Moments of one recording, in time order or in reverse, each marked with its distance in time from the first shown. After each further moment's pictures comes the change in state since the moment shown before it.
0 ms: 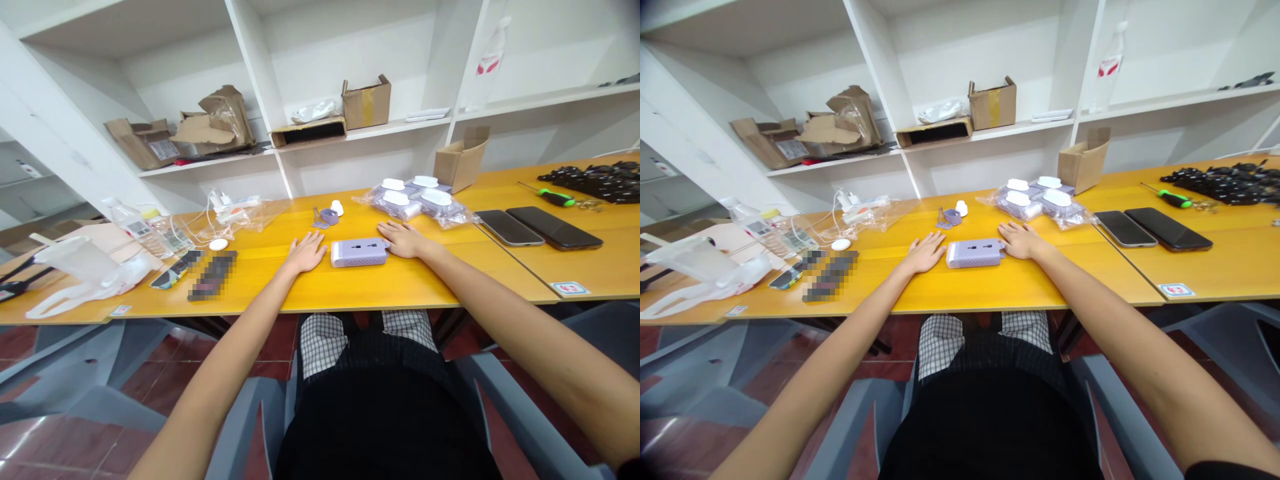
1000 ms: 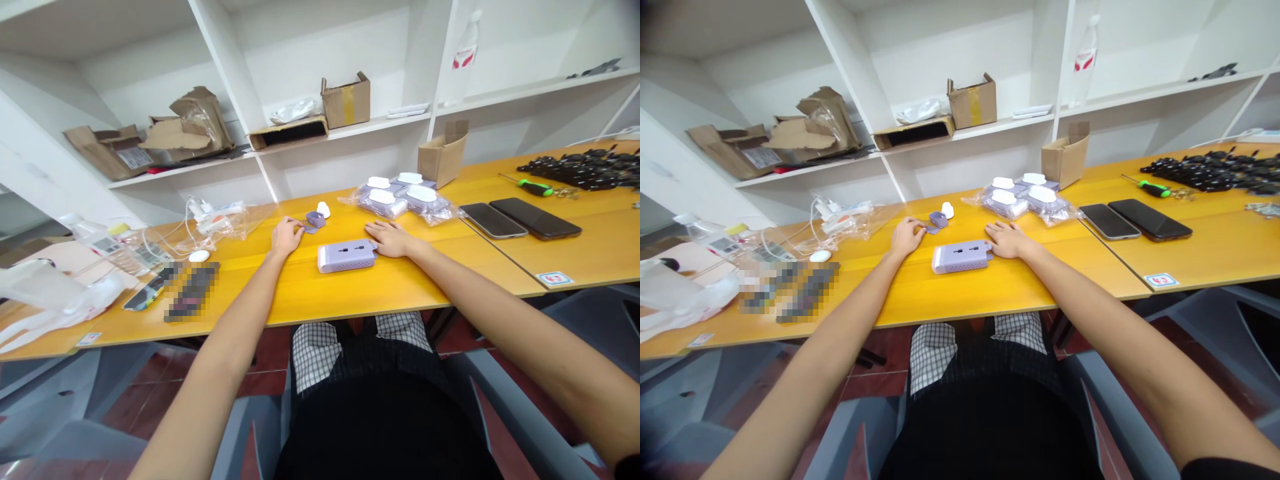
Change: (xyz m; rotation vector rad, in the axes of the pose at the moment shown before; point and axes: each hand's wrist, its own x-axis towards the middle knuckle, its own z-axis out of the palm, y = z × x) left_hand 0.080 -0.042 -0.004 -0.103 0.416 -0.042; right_hand 0.002 -0.002 -0.004 0.030 0.023 -0.022
